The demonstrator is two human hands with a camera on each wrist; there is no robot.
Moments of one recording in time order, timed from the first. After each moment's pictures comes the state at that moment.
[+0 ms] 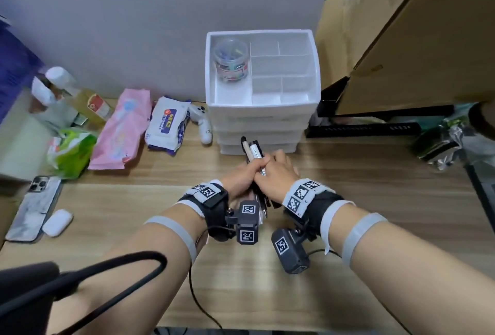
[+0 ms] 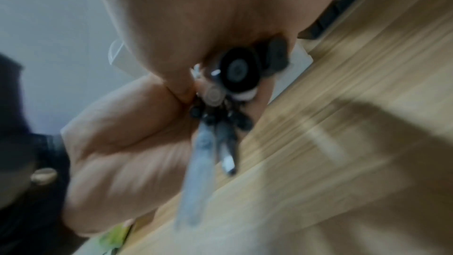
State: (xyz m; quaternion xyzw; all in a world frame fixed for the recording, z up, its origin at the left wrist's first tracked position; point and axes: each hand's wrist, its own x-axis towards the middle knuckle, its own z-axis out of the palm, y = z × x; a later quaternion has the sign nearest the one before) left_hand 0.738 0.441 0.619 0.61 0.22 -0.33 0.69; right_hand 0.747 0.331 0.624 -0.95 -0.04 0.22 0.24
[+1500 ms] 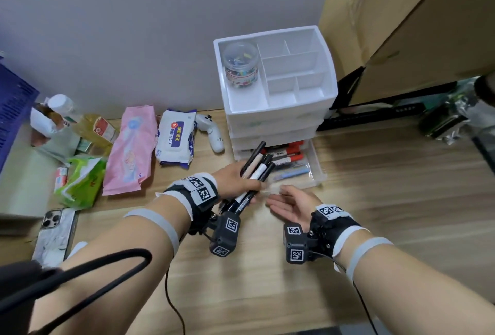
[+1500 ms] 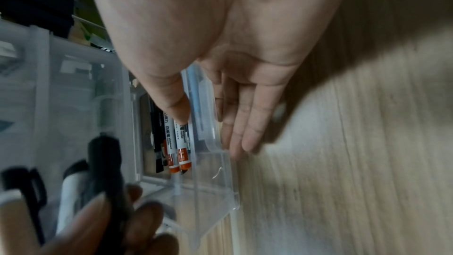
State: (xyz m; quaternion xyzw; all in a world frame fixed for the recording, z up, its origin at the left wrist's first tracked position) left_hand 0.758 0.532 0.619 0.76 -0.01 -0.40 0.52; right_hand 0.702 0.340 0.569 -0.44 0.38 0.28 0.77
